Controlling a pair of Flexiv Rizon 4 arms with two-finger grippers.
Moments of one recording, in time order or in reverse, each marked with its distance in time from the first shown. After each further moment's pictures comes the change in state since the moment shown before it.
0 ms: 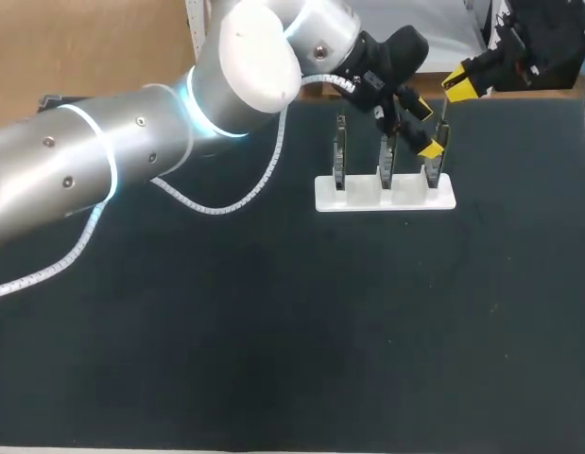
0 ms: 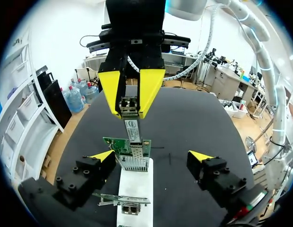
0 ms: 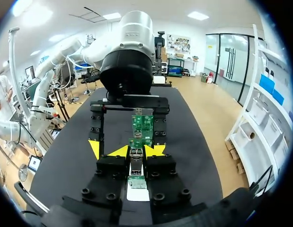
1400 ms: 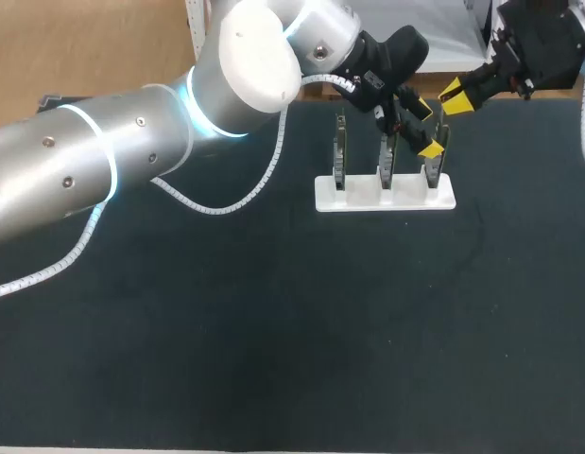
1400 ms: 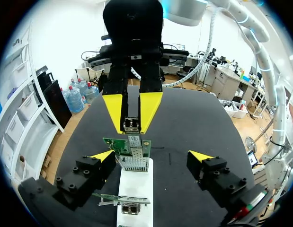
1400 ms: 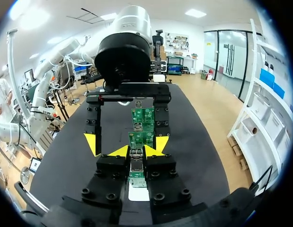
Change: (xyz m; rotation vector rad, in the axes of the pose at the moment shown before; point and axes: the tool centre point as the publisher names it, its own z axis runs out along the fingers) left arm 0.000 0.000 0.000 0.000 0.000 0.000; right arm 0.016 0.000 0.012 -0.007 0.002 0.035
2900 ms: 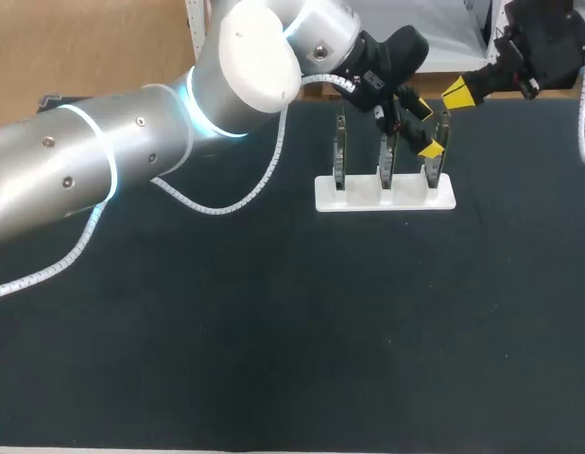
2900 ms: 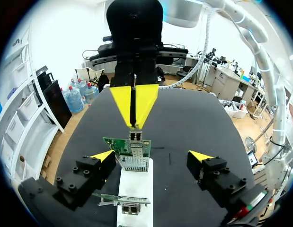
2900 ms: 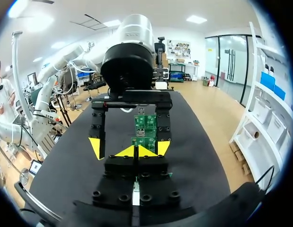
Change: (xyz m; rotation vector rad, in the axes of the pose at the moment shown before) left arm 0.000 0.000 0.000 0.000 0.000 0.000; right arm -0.007 0.003 -0.004 -0.024 -0.070 -0.012
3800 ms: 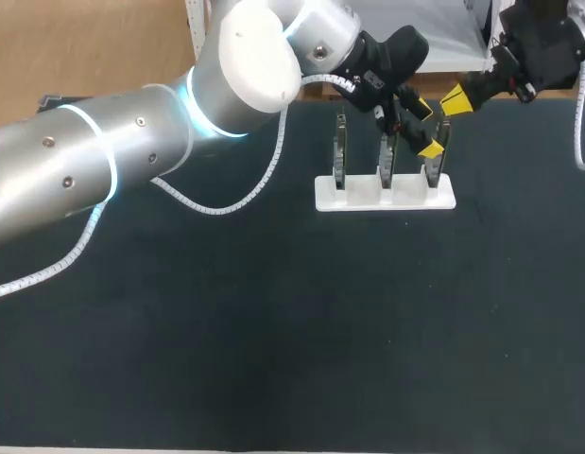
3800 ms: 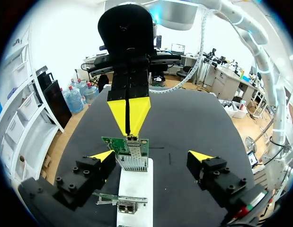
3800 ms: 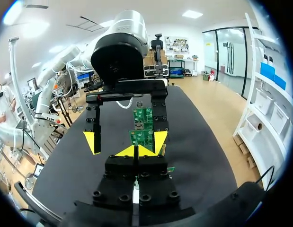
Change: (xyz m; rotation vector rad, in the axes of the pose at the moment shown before) left arm 0.000 0.000 0.000 0.000 0.000 0.000; right arm 0.015 -0.005 0.006 -0.023 0.014 0.060
